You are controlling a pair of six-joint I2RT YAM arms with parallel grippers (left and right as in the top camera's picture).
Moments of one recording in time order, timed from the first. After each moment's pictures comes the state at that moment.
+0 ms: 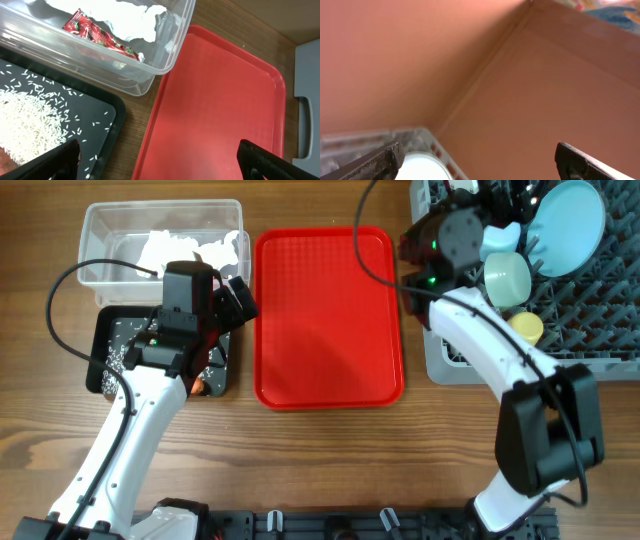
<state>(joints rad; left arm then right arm) -0.19 1.34 1.02 -0.49 -0.08 -0.60 0.37 1.83 1.33 1.15 1.21 -1.26</state>
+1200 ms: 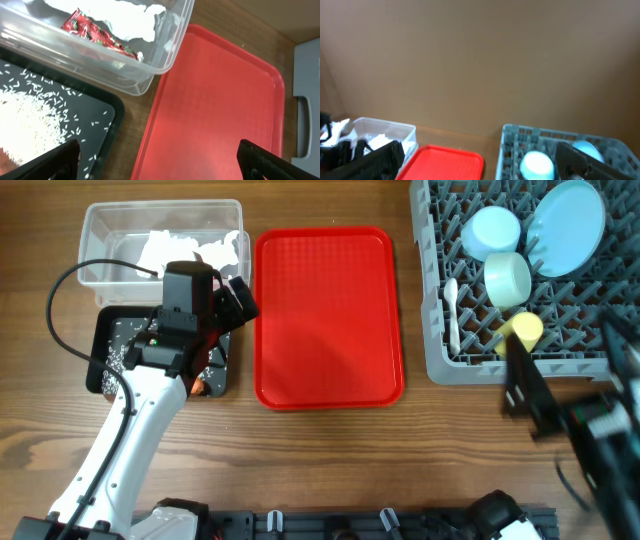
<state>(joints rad) -0.19 1.34 1.02 -0.49 -0.07 -0.60 0.50 0.58 1.34 -0.75 0.28 -0.02</state>
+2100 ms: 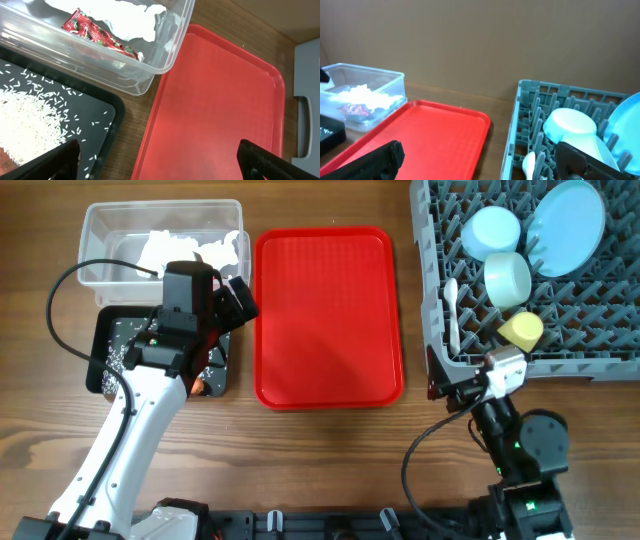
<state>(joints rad) -0.19 1.34 1.02 -0.49 -0.07 -0.60 0.16 0.41 0.27 0.11 -0.14 -0.05</state>
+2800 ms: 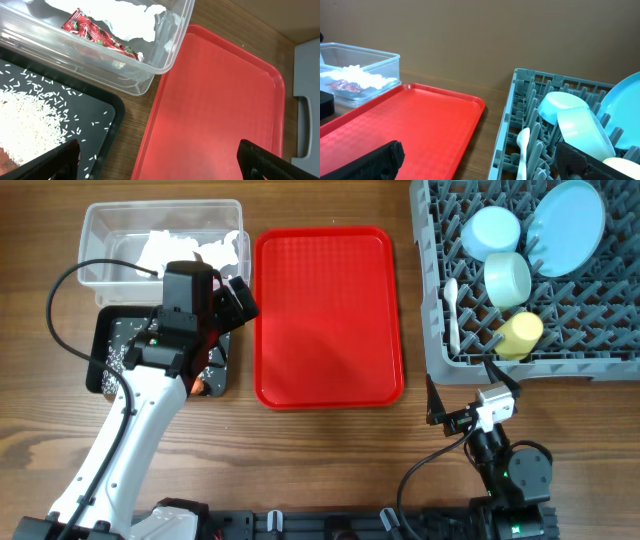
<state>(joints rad) -0.19 1.34 1.02 -0.49 -0.07 -0.60 0.12 0.02 0.01 0.01 -0.16 -0.11</state>
